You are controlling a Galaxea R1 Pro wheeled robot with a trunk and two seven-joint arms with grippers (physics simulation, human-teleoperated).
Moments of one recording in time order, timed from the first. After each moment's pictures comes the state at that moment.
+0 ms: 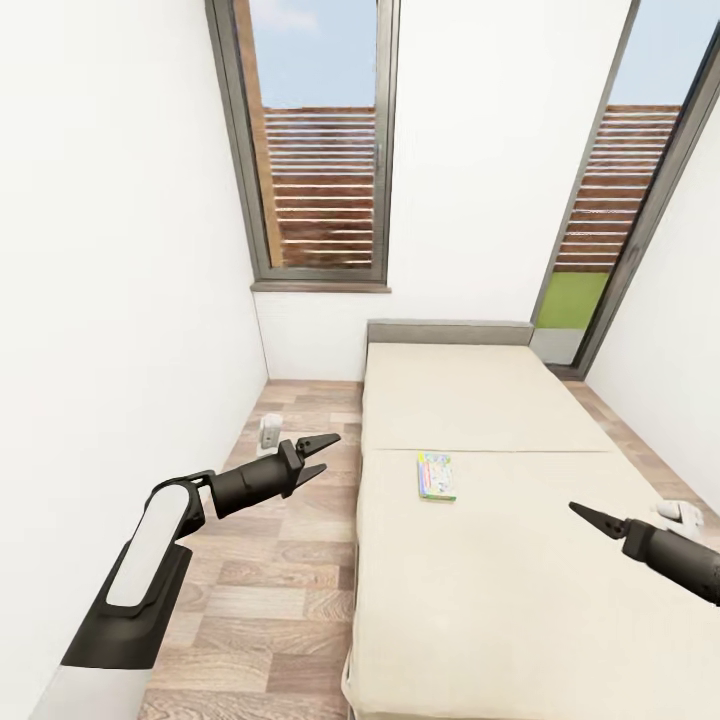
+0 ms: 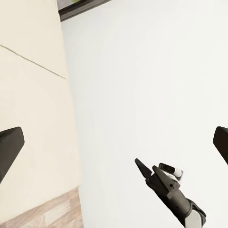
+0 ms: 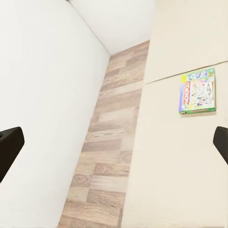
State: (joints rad) left arm -0.52 0.01 -0.05 -1.50 1.36 0.99 0.09; right arm -0.20 -0.30 -0.58 -1.61 -0.36 0.92 0.84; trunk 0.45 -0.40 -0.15
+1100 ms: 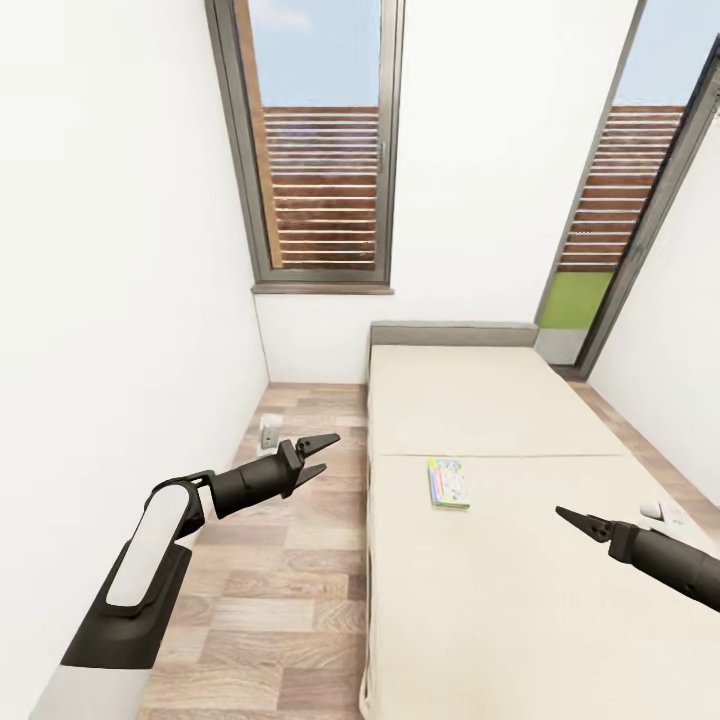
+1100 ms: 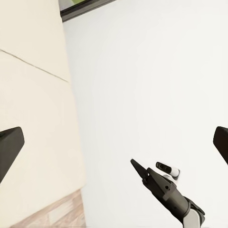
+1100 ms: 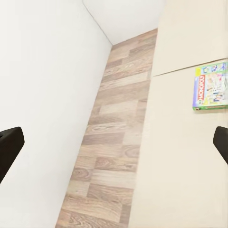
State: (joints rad) left arm -0.52 0.01 -0.05 -1.50 1.36 0.99 0.09; right arm -0.20 -0.31 -0.53 -1.61 -0.34 0.91 0.84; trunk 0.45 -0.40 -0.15
